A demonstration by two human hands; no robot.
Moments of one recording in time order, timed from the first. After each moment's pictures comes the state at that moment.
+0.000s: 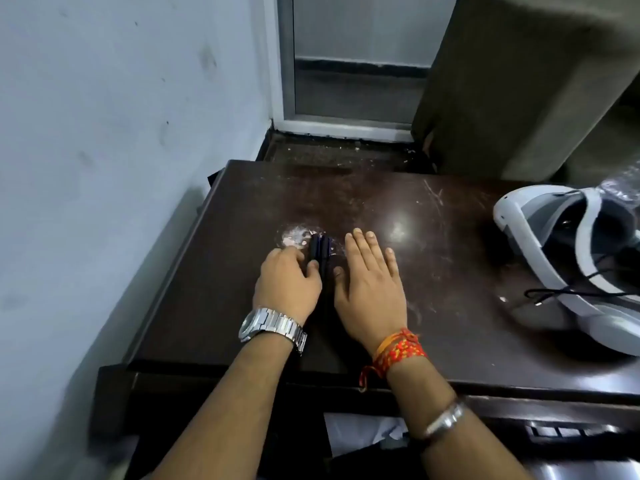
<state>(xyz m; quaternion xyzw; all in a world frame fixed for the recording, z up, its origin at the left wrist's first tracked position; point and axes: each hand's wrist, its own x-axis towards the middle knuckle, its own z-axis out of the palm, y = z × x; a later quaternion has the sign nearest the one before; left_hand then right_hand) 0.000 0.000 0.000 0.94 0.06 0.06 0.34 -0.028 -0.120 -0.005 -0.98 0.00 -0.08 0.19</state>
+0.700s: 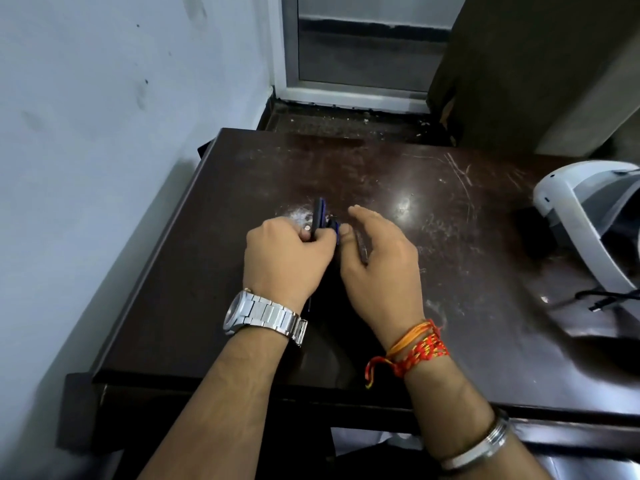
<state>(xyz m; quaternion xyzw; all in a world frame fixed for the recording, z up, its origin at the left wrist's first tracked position) 0.026 -0.004 0.011 0.90 0.11 0.14 0.40 0.001 -0.113 -0.001 -0.89 0.01 -0.23 0.39</state>
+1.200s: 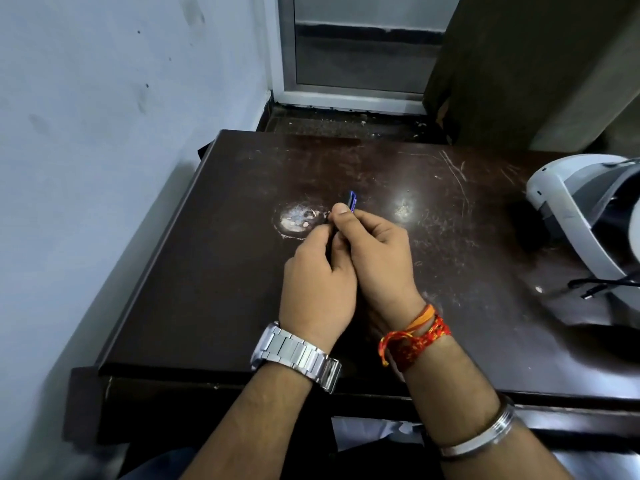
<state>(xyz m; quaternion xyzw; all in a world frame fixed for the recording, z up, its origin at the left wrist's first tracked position) -0.017 -0.030 0.013 0.83 0.00 0.12 0.54 0.006 -0.106 0.000 -0.65 0.07 -0.08 0.75</state>
